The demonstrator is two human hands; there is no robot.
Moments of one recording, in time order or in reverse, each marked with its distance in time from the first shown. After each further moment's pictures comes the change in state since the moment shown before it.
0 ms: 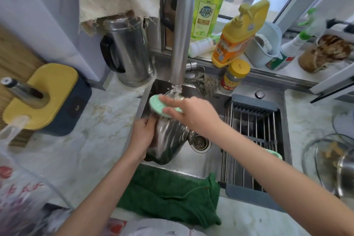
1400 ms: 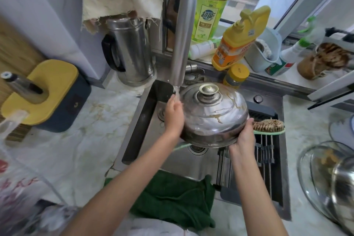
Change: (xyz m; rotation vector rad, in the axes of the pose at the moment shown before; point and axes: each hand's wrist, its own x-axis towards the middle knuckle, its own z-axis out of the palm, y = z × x) left_hand 0.040 0.006 0.093 -0.184 -0.013 0.044; right_hand -0.064 0.088 0.054 1.951 0.885 1.124
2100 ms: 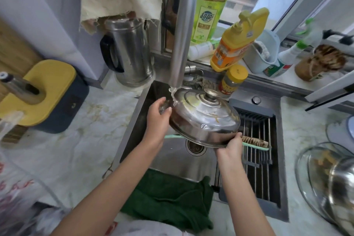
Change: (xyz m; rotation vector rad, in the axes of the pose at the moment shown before) left_hand -0.018 0.014 -0.045 0.100 0.018 0.056; right_hand -0.022 0.023 0.008 0.208 0.234 0.131
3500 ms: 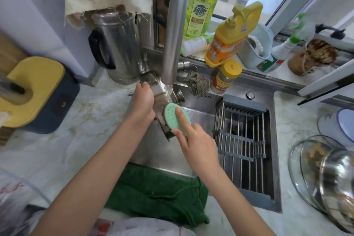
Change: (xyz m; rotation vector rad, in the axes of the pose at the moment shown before) left_hand 0.044 0.044 0.006 -0.264 0.177 -0.266; right_hand -0.071 0.033 -0.007 -1.941 -0.637 -1.337
